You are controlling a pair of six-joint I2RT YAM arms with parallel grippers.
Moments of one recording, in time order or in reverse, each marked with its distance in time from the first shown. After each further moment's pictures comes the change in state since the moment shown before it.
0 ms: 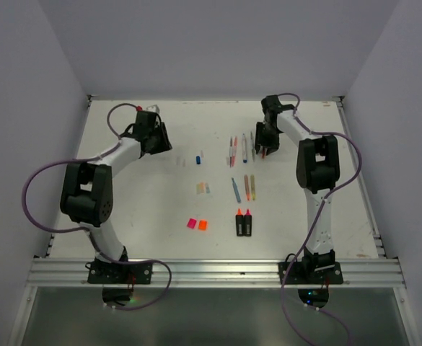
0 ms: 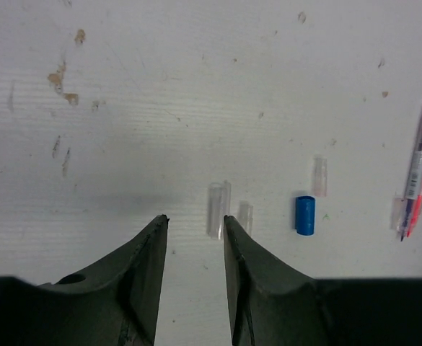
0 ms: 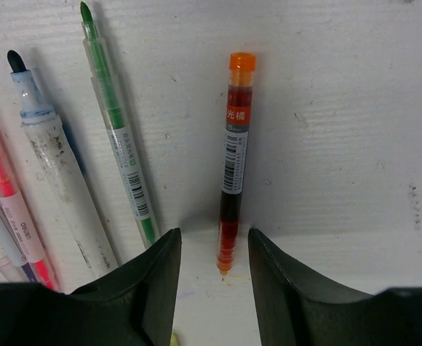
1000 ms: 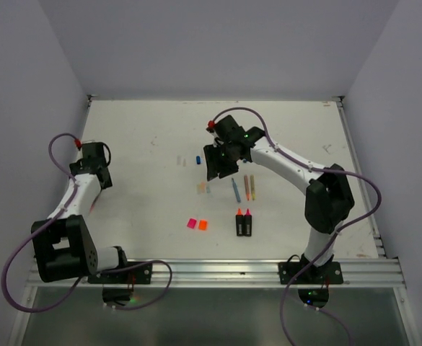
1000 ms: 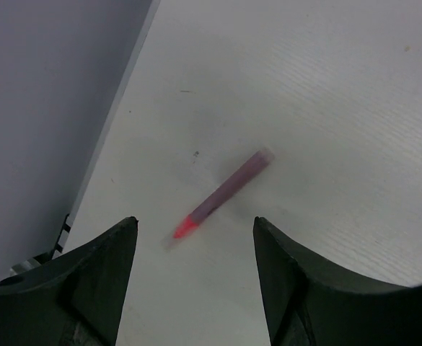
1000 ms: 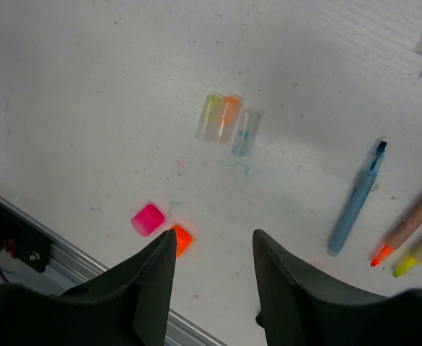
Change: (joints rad) left arm 0.378 -0.523 -0.427 -0.237 -0.548 0.331; right arm 0.488 -0.464 -0.344 0.080 -0.185 0.075
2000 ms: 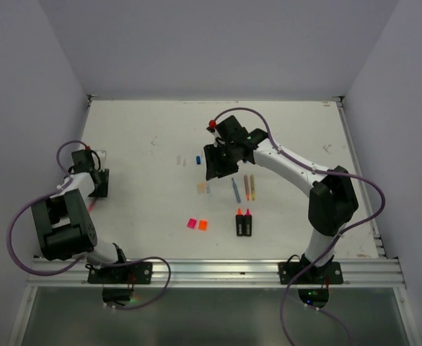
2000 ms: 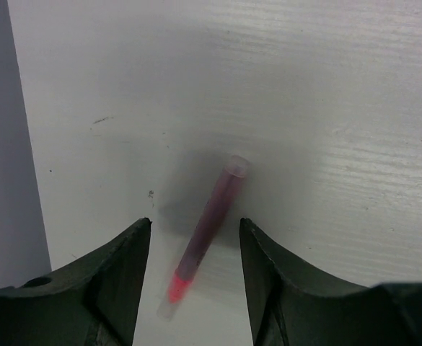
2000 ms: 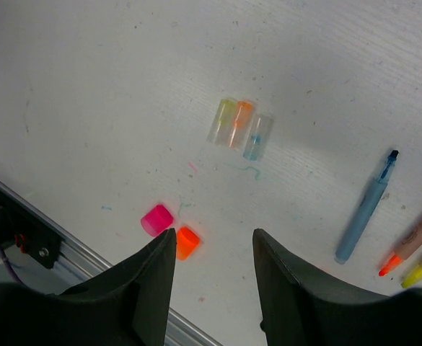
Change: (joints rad) left arm 0.185 0.186 -0.056 0.169 0.355 0.425; right arm -0.009 -0.045 -0.056 0.065 -0.040 -0.005
